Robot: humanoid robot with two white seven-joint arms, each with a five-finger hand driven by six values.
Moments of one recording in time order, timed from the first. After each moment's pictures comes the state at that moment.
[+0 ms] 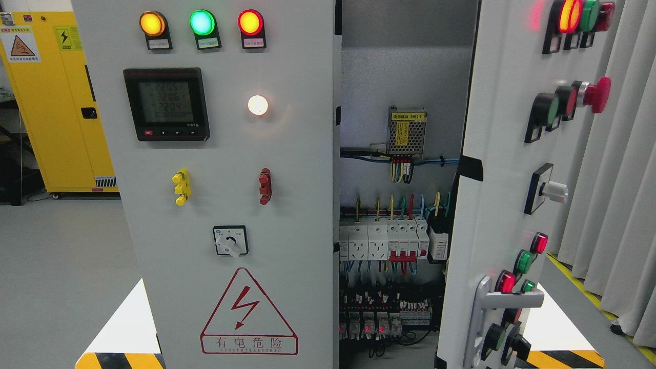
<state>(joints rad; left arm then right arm) -0.03 0.02 -0.14 0.00 0.27 -0.18 -0.14 0.00 0.07 0.14 -0.07 -0.13 -0.02 -0.12</state>
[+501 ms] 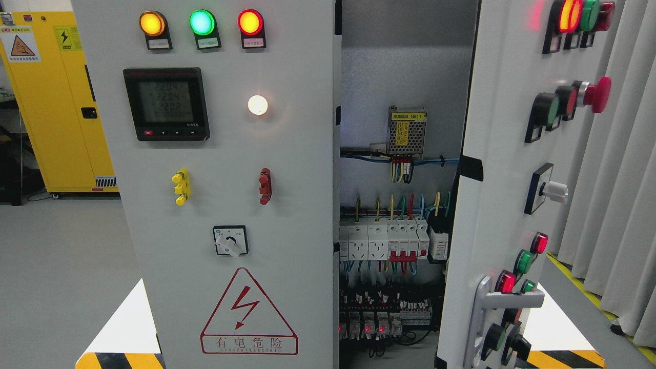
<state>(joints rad) 0.00 0.01 -0.09 0.00 0.30 -0.18 -0.16 0.00 0.07 0.14 -0.08 -0.13 -0.02 -0.12</state>
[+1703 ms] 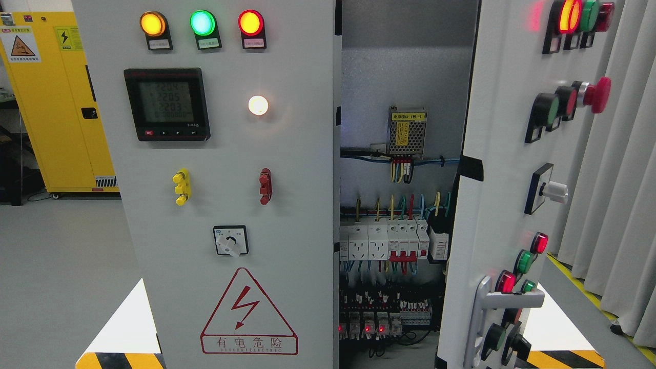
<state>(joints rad) 0.46 0.25 -0.03 -1.37 0.31 -0.18 -0.62 0.00 0.06 0.14 -0.08 -0.13 -0.02 -0.12</state>
